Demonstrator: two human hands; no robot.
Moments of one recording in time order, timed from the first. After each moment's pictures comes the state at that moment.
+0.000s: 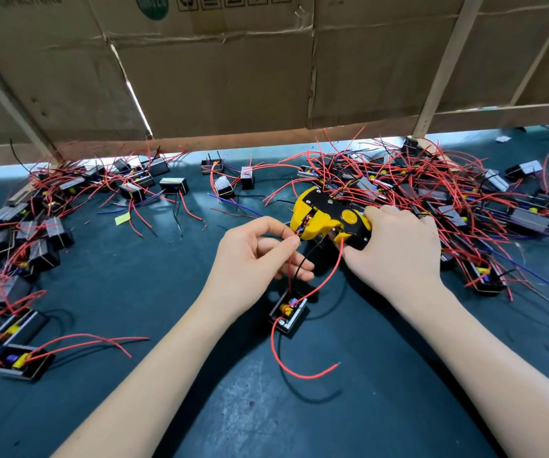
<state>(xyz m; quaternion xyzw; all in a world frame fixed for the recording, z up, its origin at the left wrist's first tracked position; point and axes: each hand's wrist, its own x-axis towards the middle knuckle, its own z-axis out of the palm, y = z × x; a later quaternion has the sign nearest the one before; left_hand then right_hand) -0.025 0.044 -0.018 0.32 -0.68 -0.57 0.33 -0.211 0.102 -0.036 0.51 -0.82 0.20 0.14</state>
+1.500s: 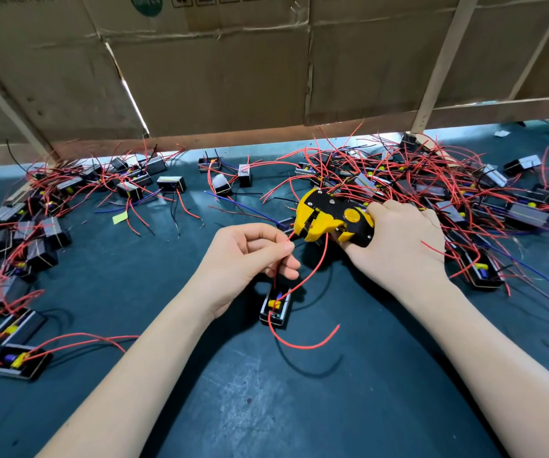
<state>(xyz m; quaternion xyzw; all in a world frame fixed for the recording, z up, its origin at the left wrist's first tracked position) -0.014 0.029 -0.024 0.30 -0.66 -0.62 0.29 -0.222 0.103 -0.037 0.51 -0.83 0.18 0.13</state>
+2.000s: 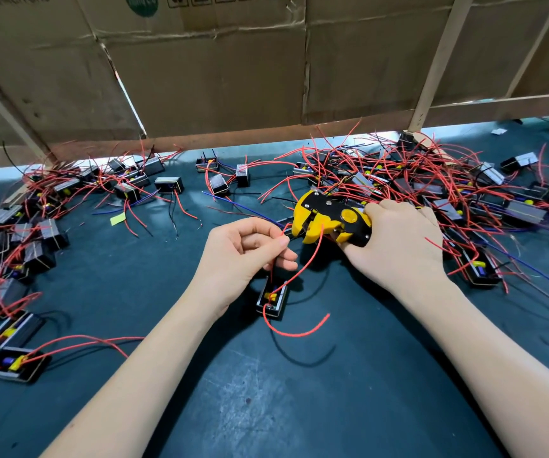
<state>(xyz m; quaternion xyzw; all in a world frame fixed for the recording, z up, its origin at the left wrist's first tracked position) -0.018 0.030 -0.026 0.30 -0.66 -0.59 0.35 -0.221 0.105 -0.035 0.52 -0.82 0.17 0.13</state>
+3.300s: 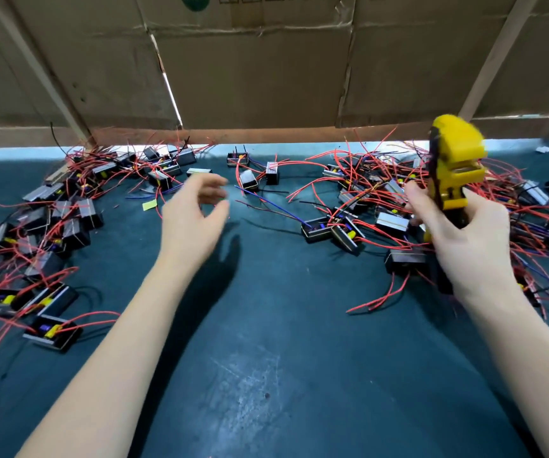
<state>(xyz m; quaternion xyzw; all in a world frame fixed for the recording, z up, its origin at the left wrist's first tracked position) 0.034 -0.030 -0.020 0.48 -0.72 -0.25 0.44 -0.221 0.121 -0.005 0.44 -0.65 0.61 -0.10</state>
